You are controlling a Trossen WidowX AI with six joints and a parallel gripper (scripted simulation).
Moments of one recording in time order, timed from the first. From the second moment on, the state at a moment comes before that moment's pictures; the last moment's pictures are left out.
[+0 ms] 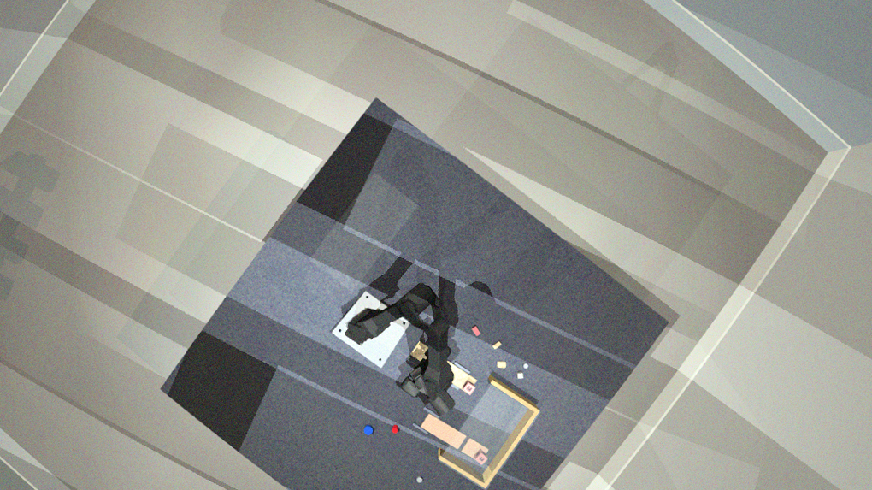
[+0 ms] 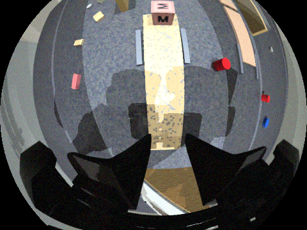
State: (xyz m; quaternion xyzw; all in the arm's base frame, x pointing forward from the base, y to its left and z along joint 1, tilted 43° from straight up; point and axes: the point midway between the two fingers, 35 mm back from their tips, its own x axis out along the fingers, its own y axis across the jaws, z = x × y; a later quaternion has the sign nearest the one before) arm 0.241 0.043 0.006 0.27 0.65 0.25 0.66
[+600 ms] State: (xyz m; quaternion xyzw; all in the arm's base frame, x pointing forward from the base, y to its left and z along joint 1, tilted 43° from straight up) arm 0.304 0.035 0.011 0.27 0.65 0.25 0.66
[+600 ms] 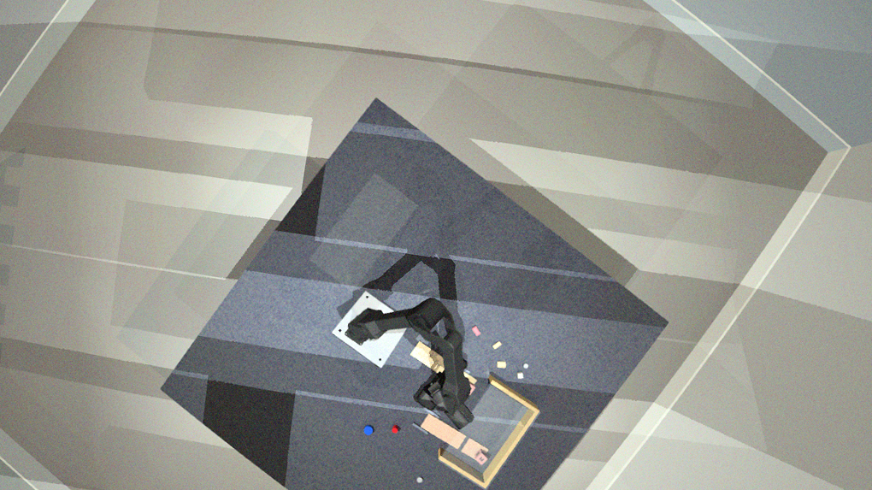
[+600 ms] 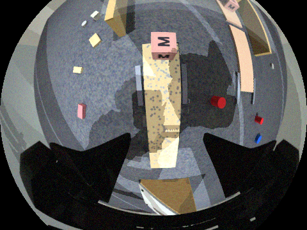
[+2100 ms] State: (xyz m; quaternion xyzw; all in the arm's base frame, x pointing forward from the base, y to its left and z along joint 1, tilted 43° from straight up) arm 0.421 0.035 0.018 0.27 0.64 0.25 0.67
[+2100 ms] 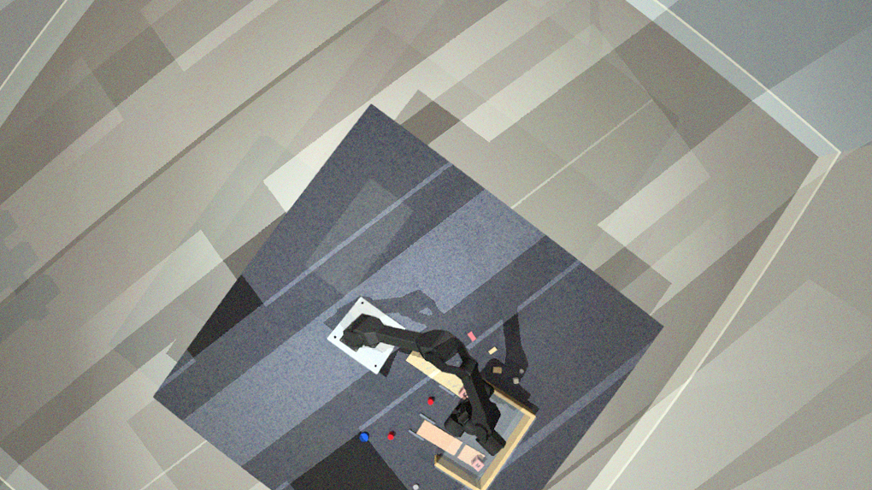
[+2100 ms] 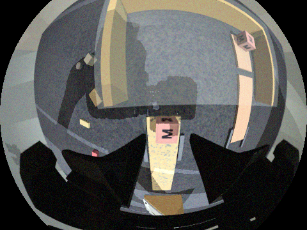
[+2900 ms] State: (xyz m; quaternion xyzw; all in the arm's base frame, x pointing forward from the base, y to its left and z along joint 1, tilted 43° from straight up) arm 0.421 0.061 -0.009 0.27 0.64 0.25 0.67
